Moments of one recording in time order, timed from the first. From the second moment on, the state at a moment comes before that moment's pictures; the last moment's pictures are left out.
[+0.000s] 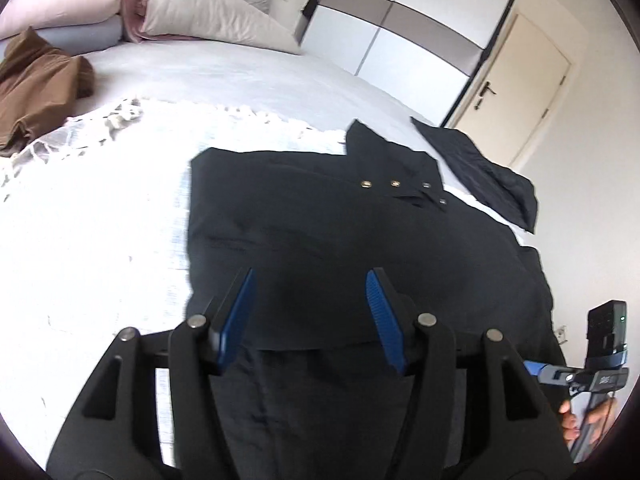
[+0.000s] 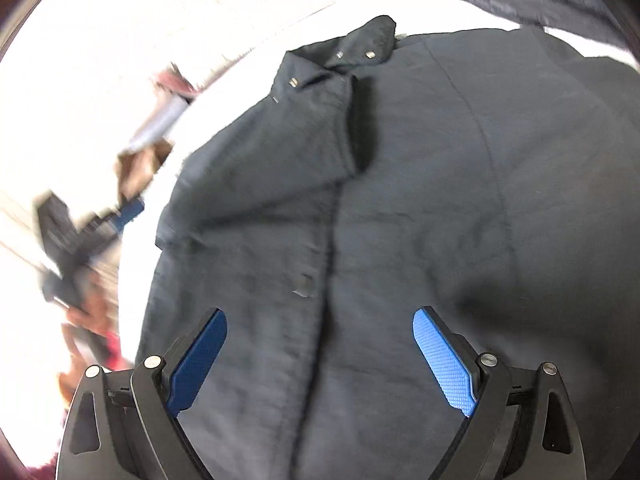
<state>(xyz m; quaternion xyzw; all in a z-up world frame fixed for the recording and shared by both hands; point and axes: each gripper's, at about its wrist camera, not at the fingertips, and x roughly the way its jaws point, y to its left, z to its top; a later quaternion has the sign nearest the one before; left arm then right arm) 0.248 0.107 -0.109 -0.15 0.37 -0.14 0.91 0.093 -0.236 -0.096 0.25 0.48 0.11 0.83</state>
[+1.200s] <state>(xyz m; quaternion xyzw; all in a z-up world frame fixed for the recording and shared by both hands) 0.251 0.082 -0.114 -0.16 0.41 -0.15 0.88 0.115 -0.366 -0.061 0.29 0.42 -0.03 0.86</state>
